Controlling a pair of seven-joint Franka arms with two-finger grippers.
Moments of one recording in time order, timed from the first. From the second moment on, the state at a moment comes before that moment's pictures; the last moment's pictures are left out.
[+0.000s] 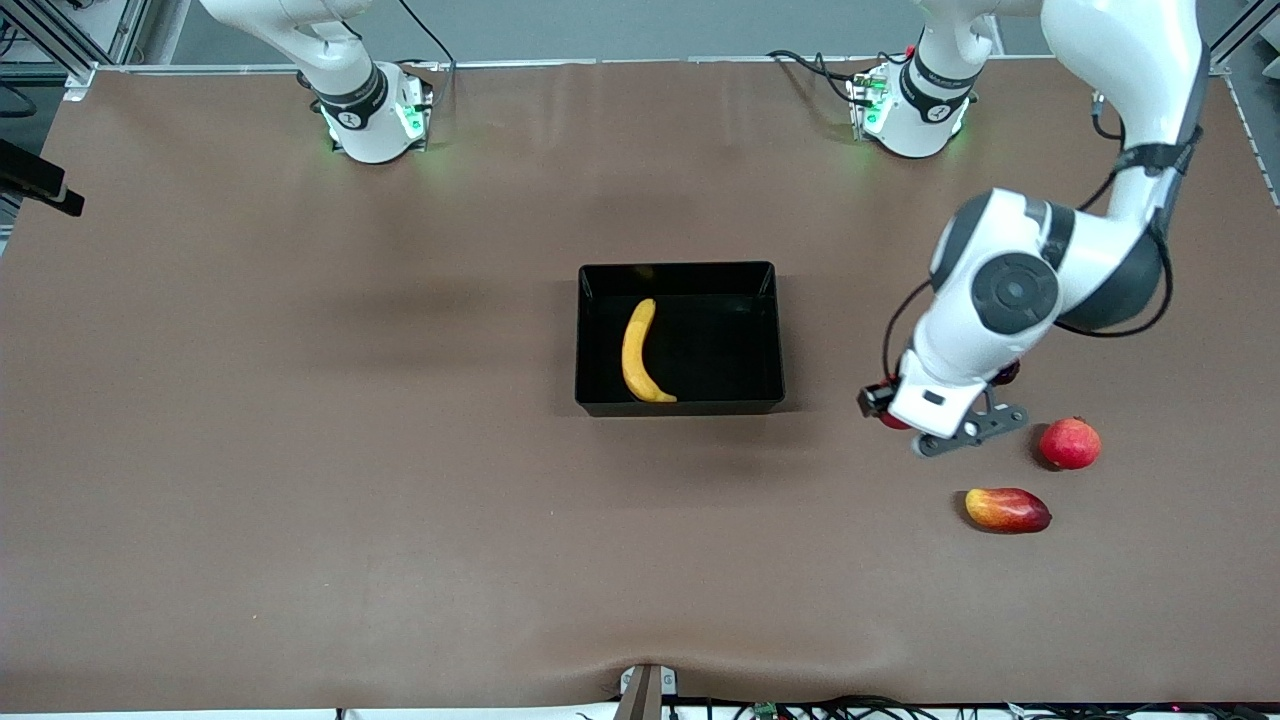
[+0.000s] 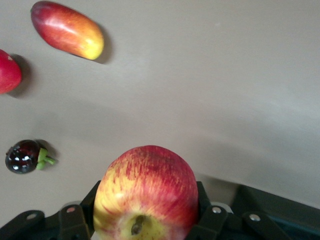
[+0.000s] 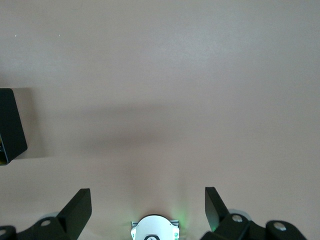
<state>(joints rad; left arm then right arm) -0.03 0.40 -0.28 -1.70 0.19 2.04 -0.70 0.11 -0.01 -0.26 -1.44 0.02 1.31 -0.08</state>
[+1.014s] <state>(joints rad) 0.28 0.60 -0.28 -1.89 0.42 2.44 -0.52 0.11 -0.01 -0.26 -1.44 0.02 1.31 -0.08</state>
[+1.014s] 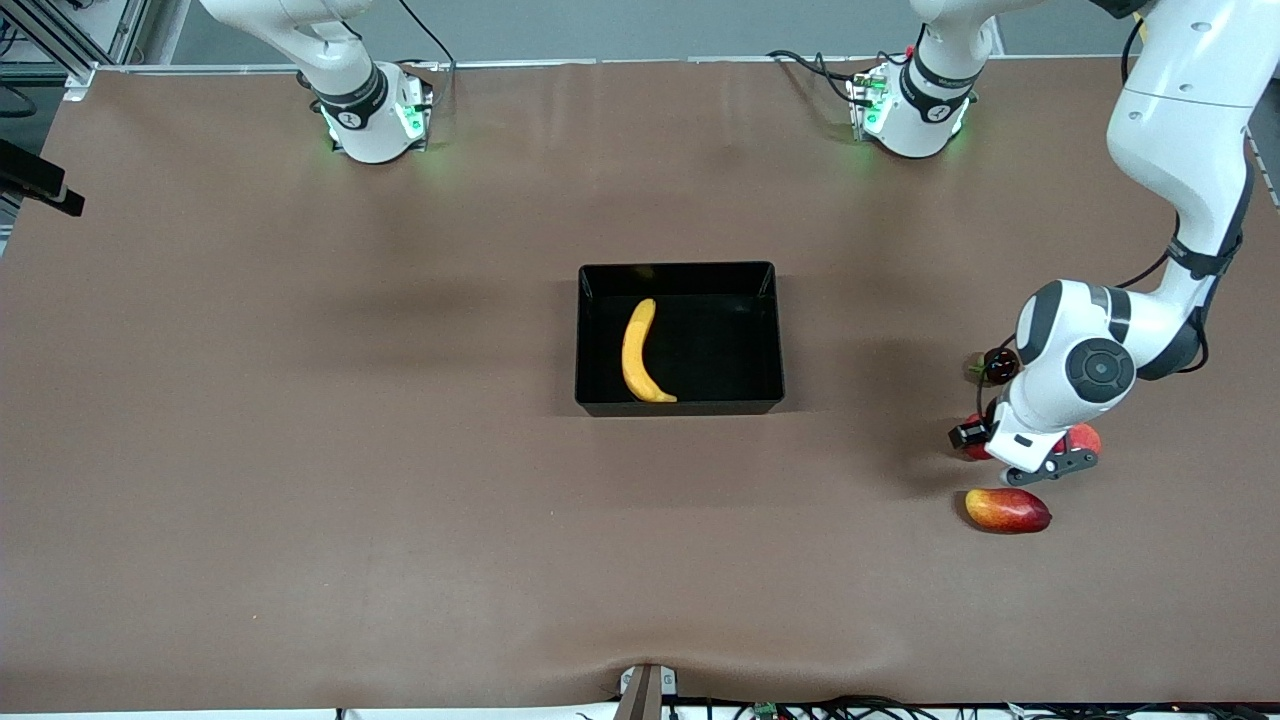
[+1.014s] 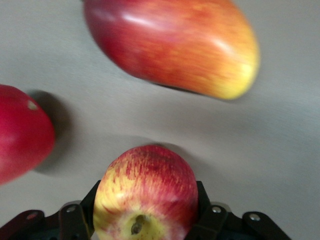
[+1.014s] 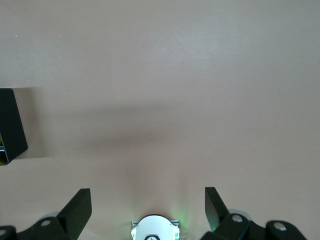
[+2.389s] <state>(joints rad) -0.09 0.55 -0.67 -1.60 0.33 2.02 -1.04 0.11 -0.01 -0.26 -1.44 0.02 1.31 -0.08</state>
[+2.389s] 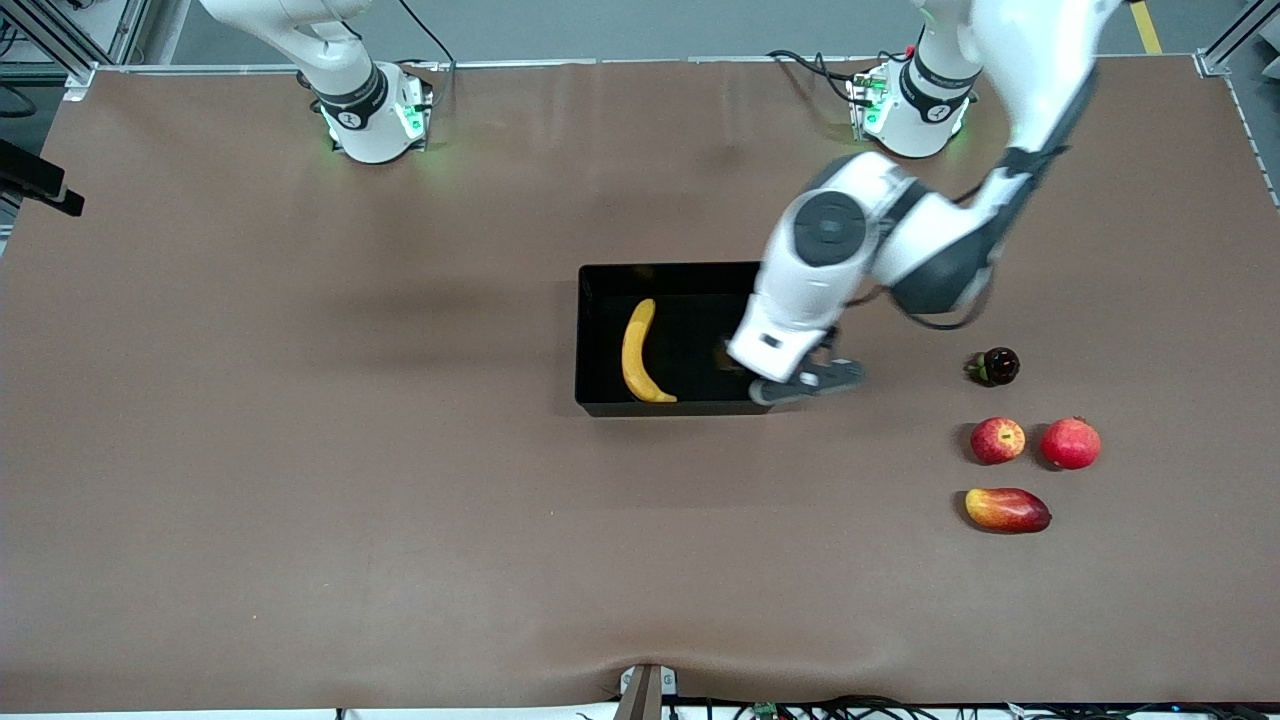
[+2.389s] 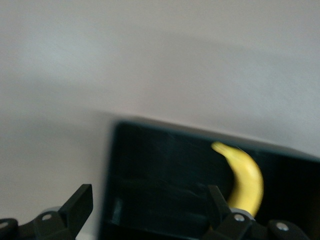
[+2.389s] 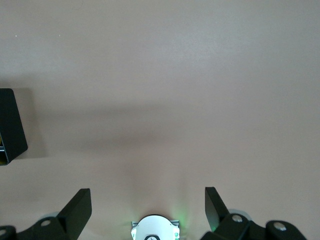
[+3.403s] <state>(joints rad) -0.55 0.89 -0.35 -1.38 0.33 2.24 -1.12 0.11 -0.01 -0.26 -1.44 0.03 1.31 -0.08</state>
